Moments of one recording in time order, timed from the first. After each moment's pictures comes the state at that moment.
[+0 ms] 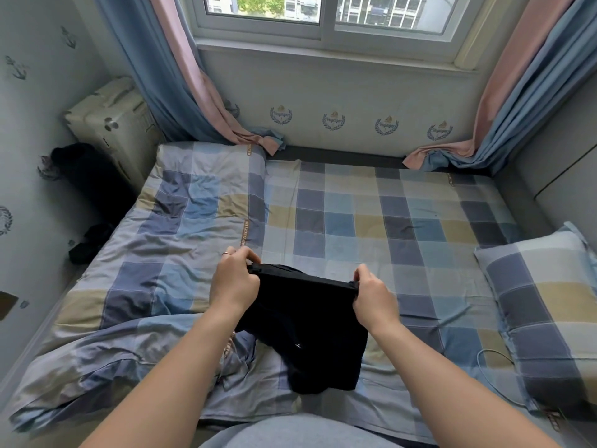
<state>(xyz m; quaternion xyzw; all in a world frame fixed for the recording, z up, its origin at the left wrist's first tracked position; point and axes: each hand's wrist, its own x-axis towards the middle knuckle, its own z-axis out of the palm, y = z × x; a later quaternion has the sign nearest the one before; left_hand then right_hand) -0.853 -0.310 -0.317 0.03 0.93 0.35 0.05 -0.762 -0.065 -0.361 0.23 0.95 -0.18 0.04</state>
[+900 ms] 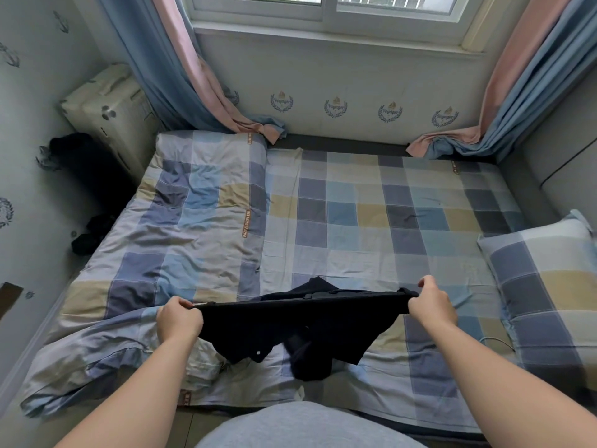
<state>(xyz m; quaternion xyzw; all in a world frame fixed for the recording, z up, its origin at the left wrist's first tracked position) -0.839 -0.415 -0.413 -0.28 0.90 0.30 0.12 -0.723 0.023 -0.381 0.45 0.86 -0.20 0.11</state>
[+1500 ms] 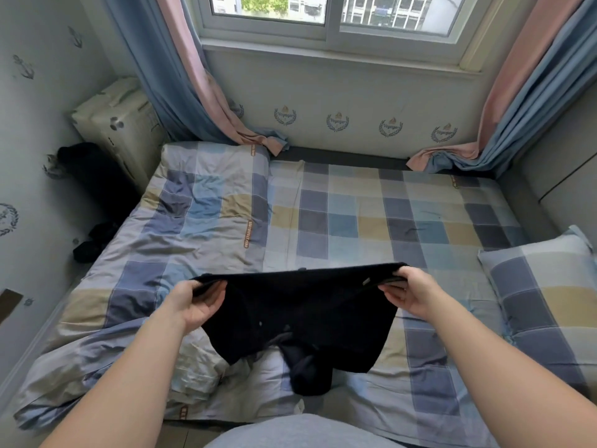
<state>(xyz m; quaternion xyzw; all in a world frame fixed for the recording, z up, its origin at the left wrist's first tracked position) -0.874 -0.397 -0.355 -0.40 0.38 0.79 0.27 -0.773 0.009 -0.340 0.47 0.53 -0.70 0.07</state>
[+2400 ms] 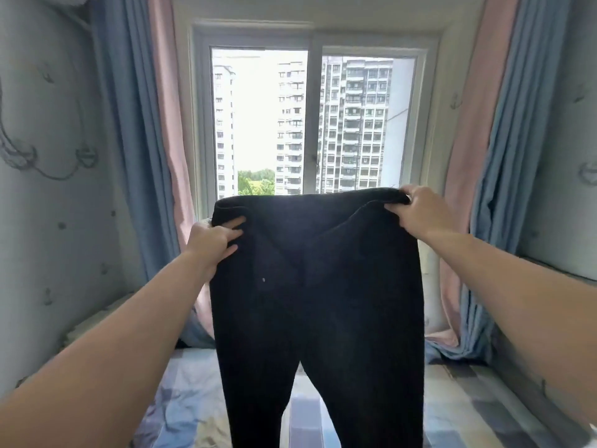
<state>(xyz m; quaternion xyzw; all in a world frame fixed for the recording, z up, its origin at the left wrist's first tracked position) -1.030 -0.292 0.058 0.12 0.63 0.77 -0.04 -0.910 0.043 0.113 0.14 0.89 -0.24 -0.37</state>
